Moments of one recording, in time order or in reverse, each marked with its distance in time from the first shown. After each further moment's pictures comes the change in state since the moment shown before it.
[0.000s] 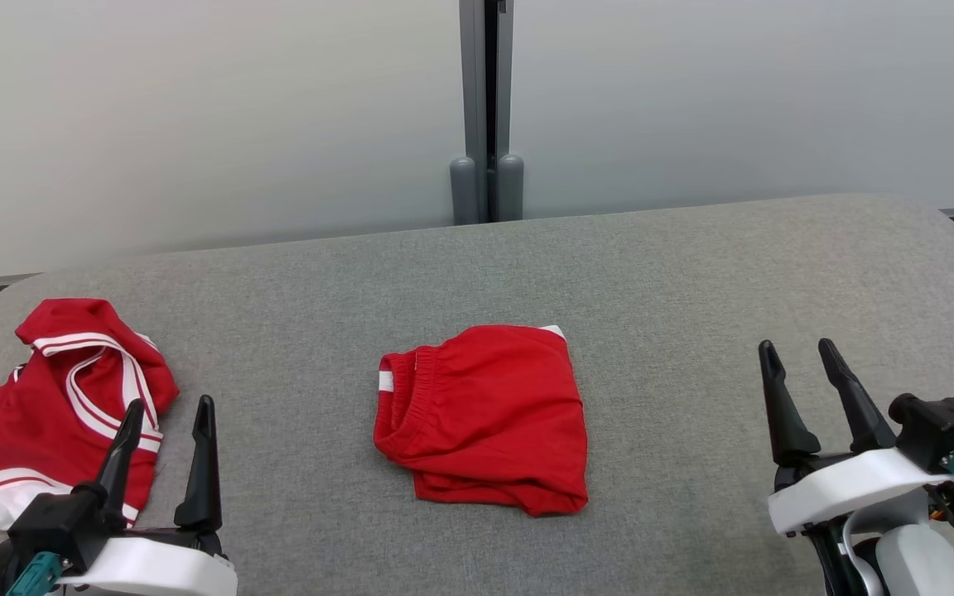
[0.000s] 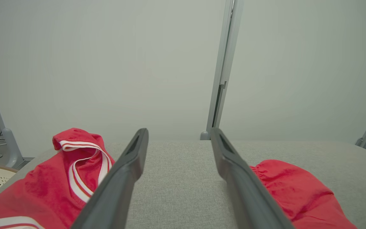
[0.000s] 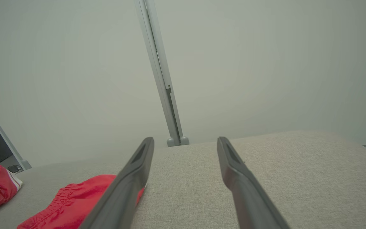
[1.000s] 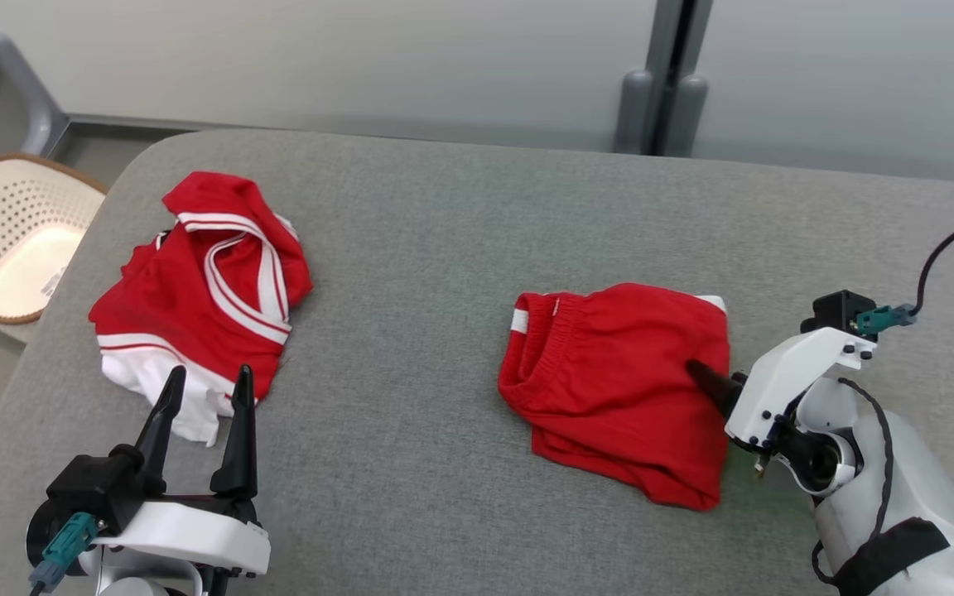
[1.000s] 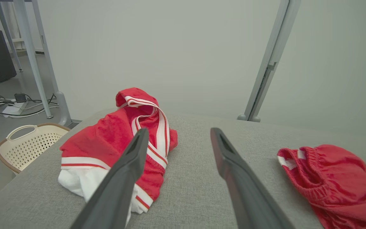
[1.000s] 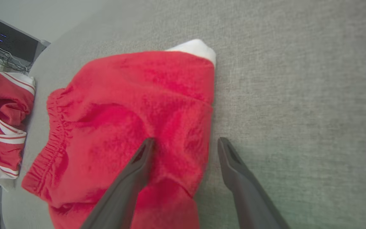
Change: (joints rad) left arm -0.092 -0.066 -0.017 0.074 0.020 -0.070 -0.001; right arm -0.391 0.086 -0.093 0.509 0.162 0.000 0.673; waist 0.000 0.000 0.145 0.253
